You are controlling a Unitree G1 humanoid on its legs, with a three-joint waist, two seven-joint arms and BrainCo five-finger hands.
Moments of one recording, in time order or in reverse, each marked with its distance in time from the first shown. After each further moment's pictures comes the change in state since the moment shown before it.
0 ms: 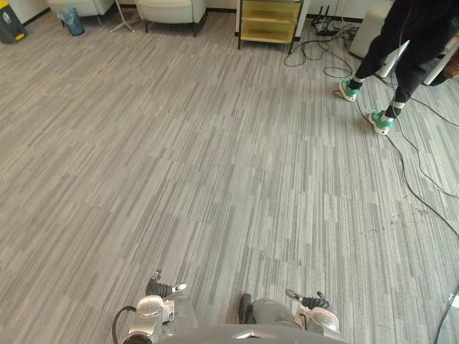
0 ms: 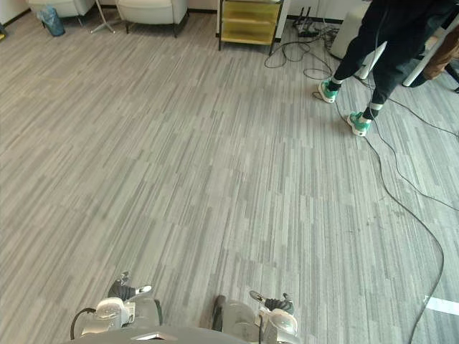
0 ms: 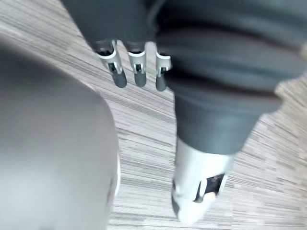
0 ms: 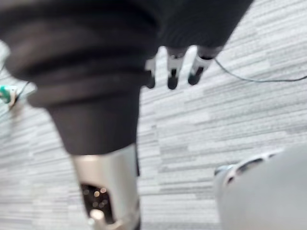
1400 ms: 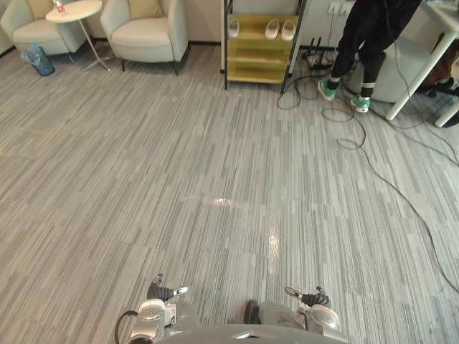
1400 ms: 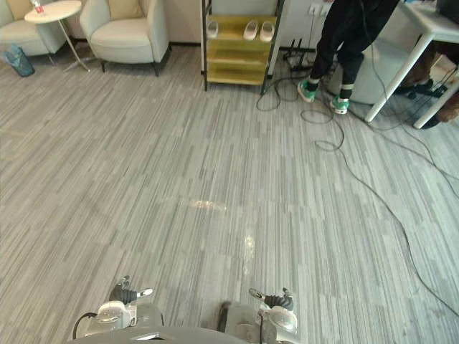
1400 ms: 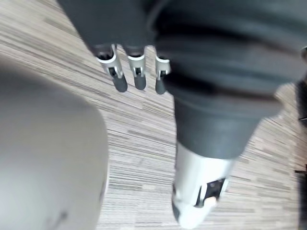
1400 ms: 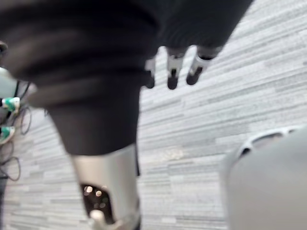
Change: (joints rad) left arm 0.005 -0.018 0.036 0.014 0.044 -0.006 -0.016; right arm 0.005 -0.006 0.015 -0.004 -0.039 0.000 0.017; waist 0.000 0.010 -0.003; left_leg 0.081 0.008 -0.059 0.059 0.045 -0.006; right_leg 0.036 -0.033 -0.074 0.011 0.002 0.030
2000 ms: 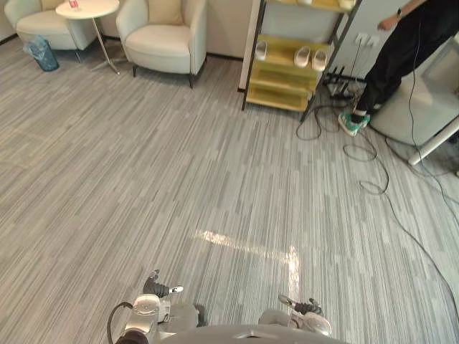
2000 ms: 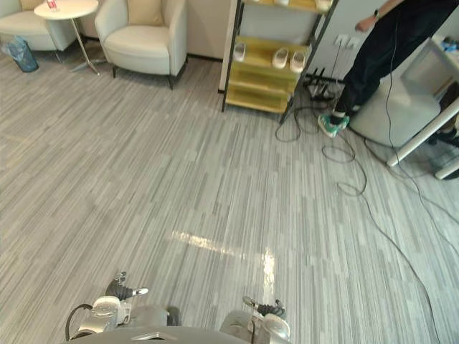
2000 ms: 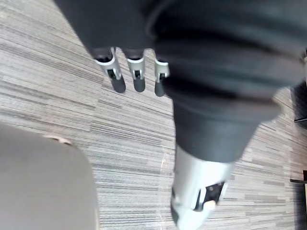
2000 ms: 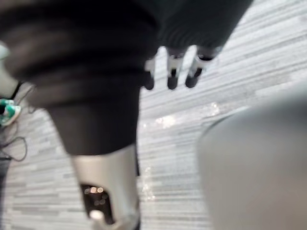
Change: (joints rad) left arm -0.031 0.067 -0.095 0.056 -0.003 0.022 0.003; right arm 0.029 0.044 -0.045 0.004 0.016 -0.003 -0.013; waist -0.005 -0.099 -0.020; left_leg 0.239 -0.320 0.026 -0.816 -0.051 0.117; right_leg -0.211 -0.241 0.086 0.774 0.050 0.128
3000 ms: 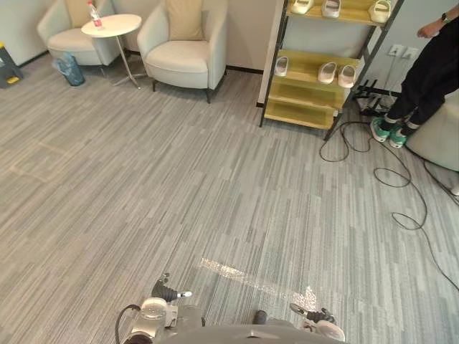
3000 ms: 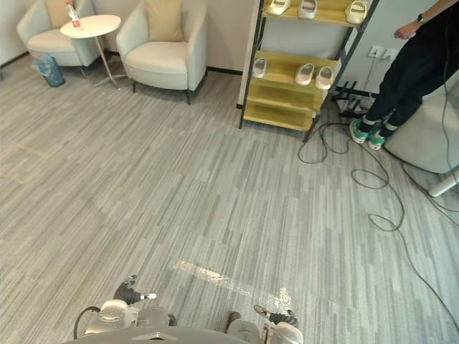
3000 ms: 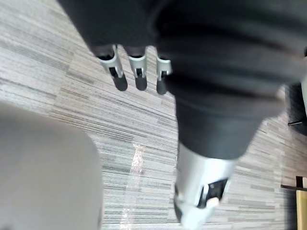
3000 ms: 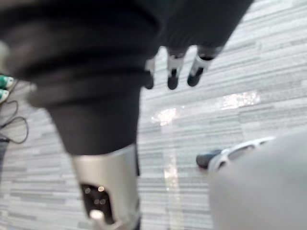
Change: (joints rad) left arm 0.000 -0.006 -0.041 0.035 -0.012 -0.016 -0.009; right arm -0.024 -0.067 -0.028 0.130 0.002 0.002 0.030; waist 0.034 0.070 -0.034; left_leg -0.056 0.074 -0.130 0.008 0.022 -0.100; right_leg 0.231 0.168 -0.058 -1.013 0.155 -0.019
